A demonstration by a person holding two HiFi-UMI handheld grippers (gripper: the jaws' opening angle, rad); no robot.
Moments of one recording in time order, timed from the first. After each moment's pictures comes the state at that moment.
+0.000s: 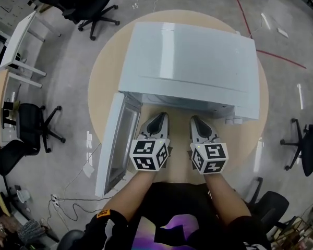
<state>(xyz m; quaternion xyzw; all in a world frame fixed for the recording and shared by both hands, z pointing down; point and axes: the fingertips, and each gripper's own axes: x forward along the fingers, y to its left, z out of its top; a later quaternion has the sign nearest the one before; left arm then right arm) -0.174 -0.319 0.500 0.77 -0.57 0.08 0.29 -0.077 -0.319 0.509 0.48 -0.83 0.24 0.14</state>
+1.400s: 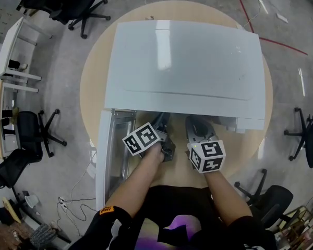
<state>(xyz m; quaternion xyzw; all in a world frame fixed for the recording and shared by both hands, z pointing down) -0.170 -0.376 0.614 0.62 -0.51 -0.08 0.59 -0.081 -0.356 0.566 0.46 -0.83 0.28 0.16</state>
